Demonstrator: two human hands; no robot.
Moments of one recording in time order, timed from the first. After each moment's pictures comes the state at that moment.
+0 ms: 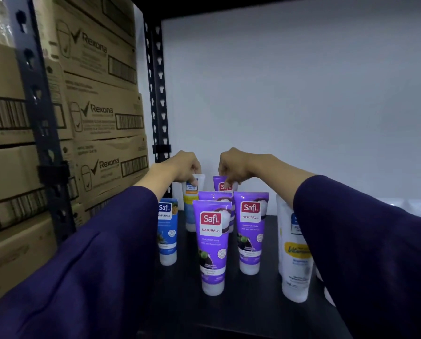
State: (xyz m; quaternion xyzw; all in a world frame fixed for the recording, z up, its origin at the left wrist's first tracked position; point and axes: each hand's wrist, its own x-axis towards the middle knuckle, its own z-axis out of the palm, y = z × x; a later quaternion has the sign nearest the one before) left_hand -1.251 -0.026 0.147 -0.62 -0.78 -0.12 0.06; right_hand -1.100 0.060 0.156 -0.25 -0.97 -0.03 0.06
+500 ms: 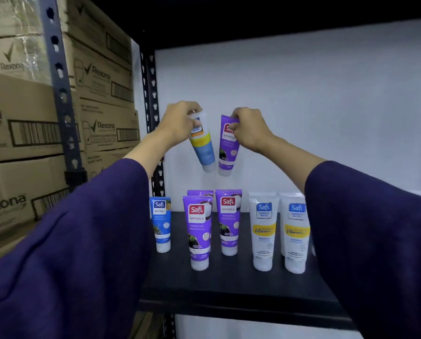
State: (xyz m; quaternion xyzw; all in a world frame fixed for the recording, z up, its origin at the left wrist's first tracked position) left_hand -1.162 -0.093 0.240 -0.61 -0.65 -0.41 0.19; right_hand -1.013 0.015 0.220 -0.30 -0.83 -0.01 0.46
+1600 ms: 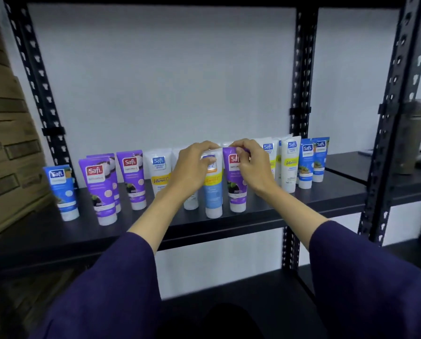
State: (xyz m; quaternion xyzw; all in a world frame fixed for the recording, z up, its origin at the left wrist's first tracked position) left_hand -0.925 -0.096 0.067 -0.70 -0.52 -0.49 -0.03; right_hand -0.776 -0.032 0.039 -0.31 -0.71 0.14 0.62
